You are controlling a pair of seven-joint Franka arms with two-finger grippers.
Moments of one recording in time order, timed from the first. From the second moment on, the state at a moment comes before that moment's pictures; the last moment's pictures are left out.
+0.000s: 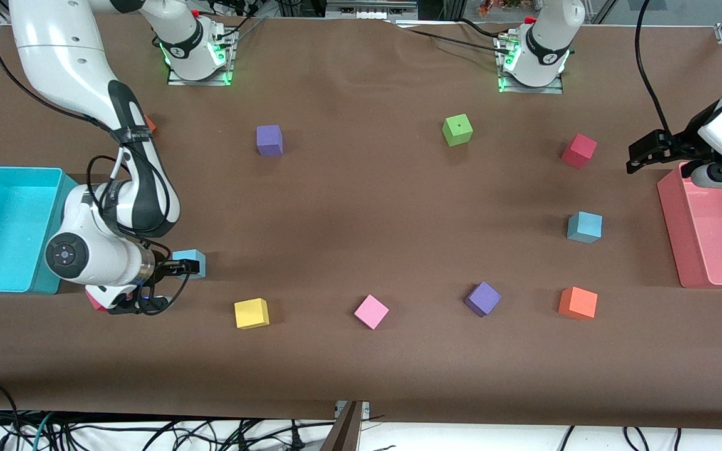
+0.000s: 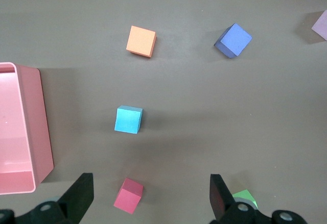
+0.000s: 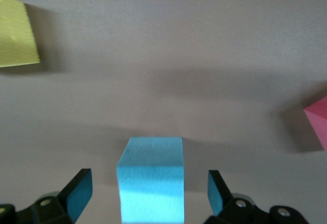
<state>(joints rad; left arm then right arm) 0.02 0.04 -0.04 -1.60 -0.02 1.60 0.02 0.19 0.73 -0.10 -1.47 0.10 2.09 -0.05</state>
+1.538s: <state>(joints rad) 0.02 0.04 -0.04 -1.60 -0.02 1.60 0.02 0.39 0.66 -0.08 -1.31 0.11 1.88 0.13</state>
